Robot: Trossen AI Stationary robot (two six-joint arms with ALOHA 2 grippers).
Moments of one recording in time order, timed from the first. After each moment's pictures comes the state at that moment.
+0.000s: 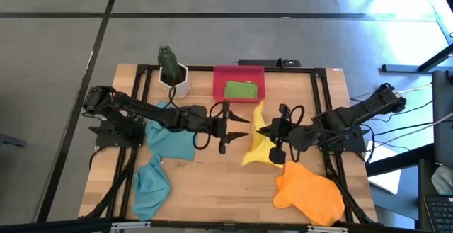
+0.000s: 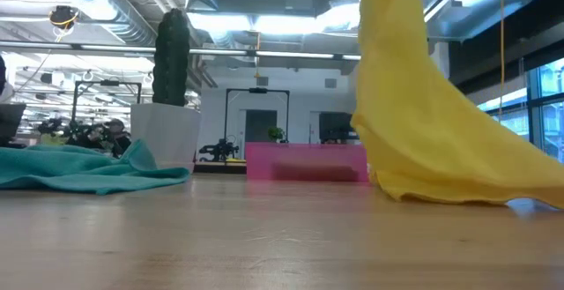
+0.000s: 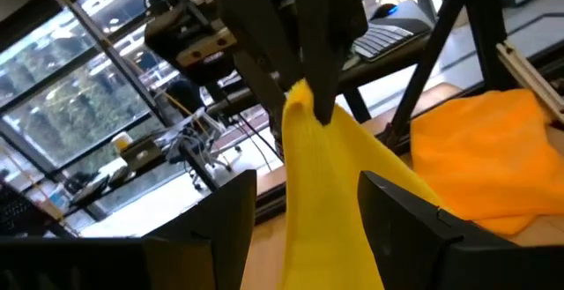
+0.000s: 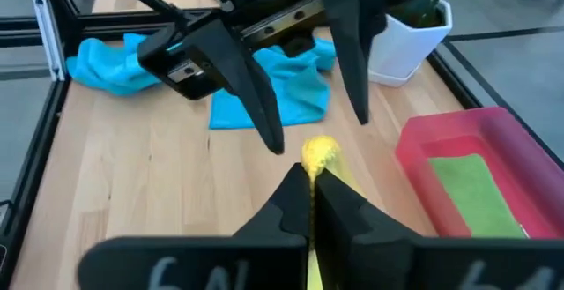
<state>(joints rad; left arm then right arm) -0.12 1.58 1.03 0.50 -0.12 0.50 0.45 1.29 1.27 -0.65 0.58 0.35</state>
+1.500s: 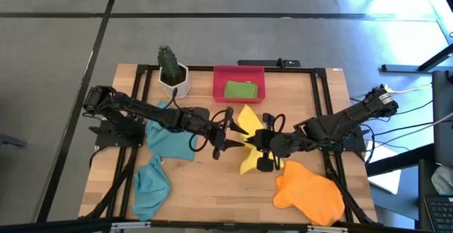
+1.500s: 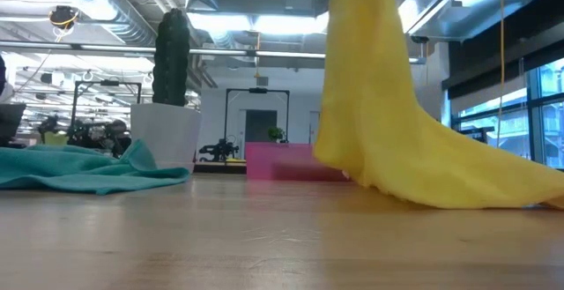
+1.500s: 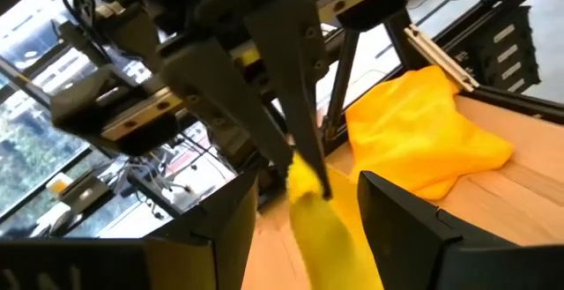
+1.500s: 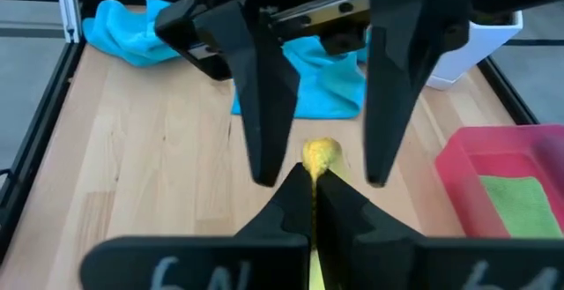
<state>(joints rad) -0.12 1.58 1.03 0.41 0.05 0.62 0.42 1.43 1.27 -0.53 0.49 0.26</state>
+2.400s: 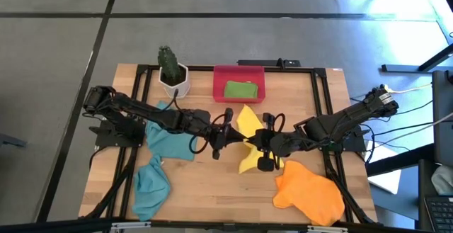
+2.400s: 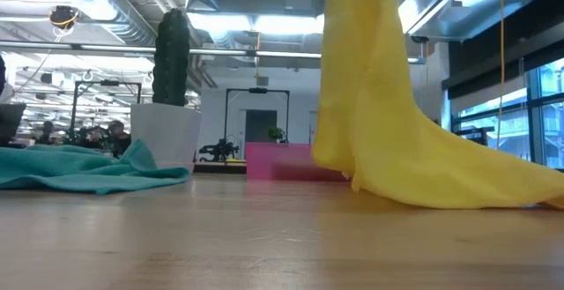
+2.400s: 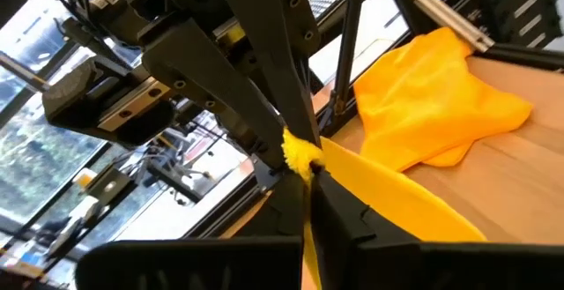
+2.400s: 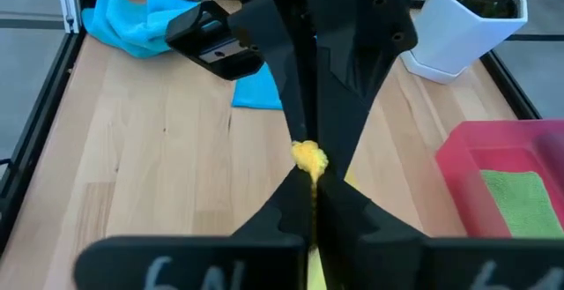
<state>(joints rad) -0.13 1.58 1.03 0.37 -0.03 0.70 0.42 1.43 1.27 -0.55 0.47 0.26</state>
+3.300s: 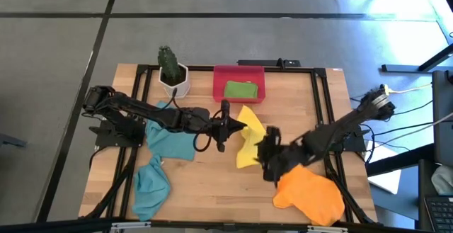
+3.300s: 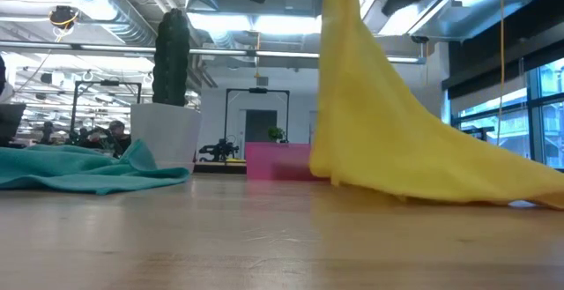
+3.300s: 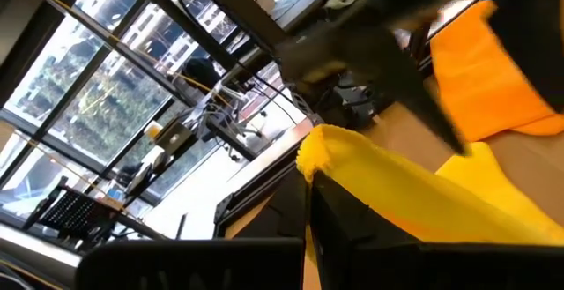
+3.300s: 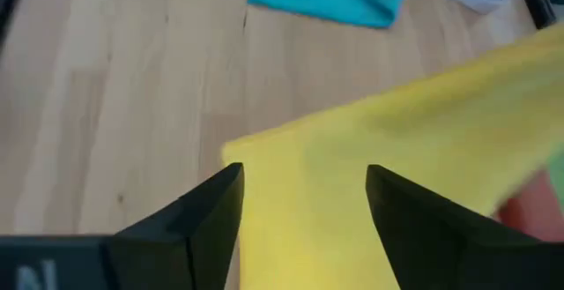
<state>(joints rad) -0.12 1.57 1.03 0.38 -0.23 0.71 0.54 1.51 1.20 -0.67 0.52 0.36</state>
